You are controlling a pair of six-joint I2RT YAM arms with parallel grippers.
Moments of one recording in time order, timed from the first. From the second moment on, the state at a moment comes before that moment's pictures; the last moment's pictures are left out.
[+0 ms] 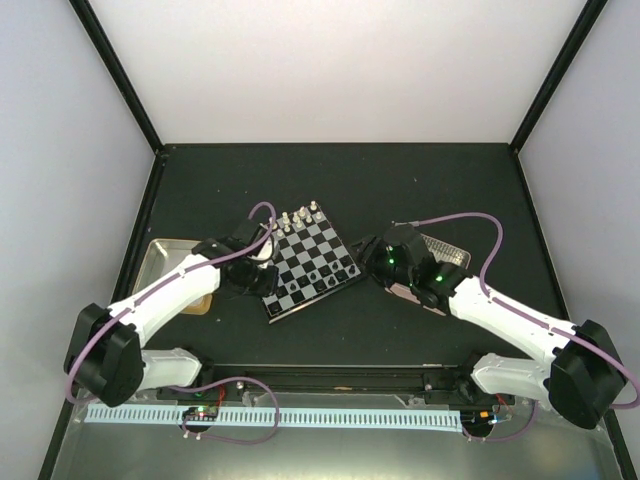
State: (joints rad) left arm -0.50 1.25 0.82 -0.81 0.19 -0.40; right arm 0.75 1.16 0.72 -0.18 -0.05 1.29
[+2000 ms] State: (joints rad) left arm -0.66 1.48 0.90 -0.79 0.11 -0.40; right arm 0.71 1.15 0.69 -0.20 -0.05 1.28
